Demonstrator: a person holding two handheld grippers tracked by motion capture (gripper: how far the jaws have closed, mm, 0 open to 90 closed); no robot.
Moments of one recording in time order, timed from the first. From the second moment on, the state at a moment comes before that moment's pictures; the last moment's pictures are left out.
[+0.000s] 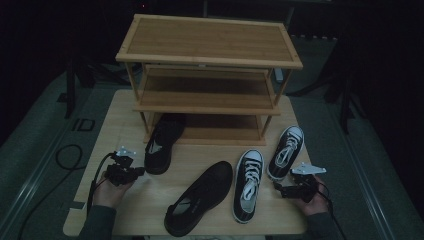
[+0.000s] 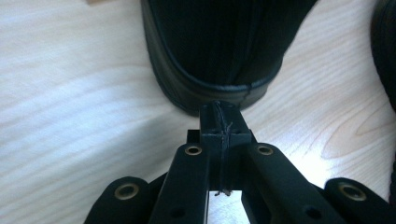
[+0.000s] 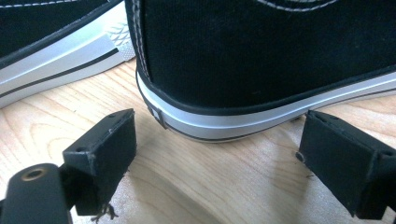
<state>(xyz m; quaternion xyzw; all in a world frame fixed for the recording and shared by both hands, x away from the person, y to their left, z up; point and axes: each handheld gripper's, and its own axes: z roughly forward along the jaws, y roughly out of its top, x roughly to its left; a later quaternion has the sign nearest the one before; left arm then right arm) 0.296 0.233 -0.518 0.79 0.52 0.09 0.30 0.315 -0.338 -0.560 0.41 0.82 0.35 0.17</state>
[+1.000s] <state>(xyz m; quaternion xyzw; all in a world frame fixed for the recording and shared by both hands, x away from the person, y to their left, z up) 0.305 0.199 -0.530 0.81 0.50 0.09 0.28 0.315 -0.338 -0.560 0.41 0.82 0.35 0.17</state>
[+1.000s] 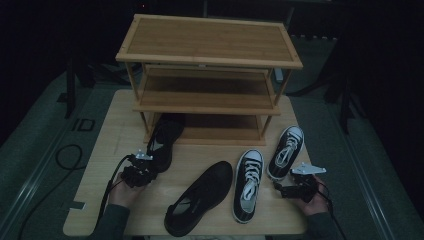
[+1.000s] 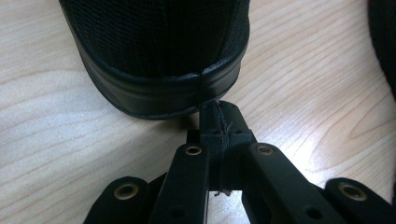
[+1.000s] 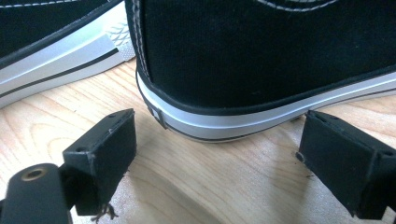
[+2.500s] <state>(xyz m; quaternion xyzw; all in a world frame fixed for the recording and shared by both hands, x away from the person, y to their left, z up) 0.320 0.189 -0.535 0.80 0.53 0.11 0.27 0.315 -0.339 -0.560 0.41 0.82 0.35 0.18</state>
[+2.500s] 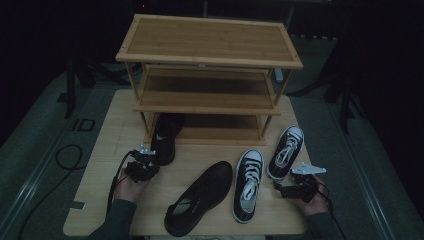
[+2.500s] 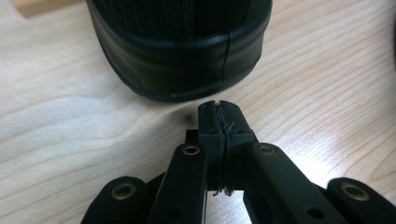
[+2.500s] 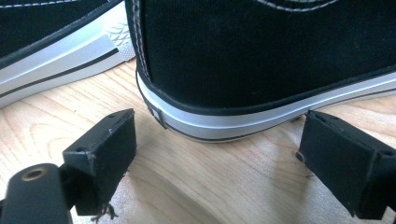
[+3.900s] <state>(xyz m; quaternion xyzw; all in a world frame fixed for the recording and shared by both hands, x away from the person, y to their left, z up) 0.391 0.170 -0.533 0.78 0.56 0.11 0.26 0.316 -0.339 -0.560 0.41 0.82 0.35 0.17</state>
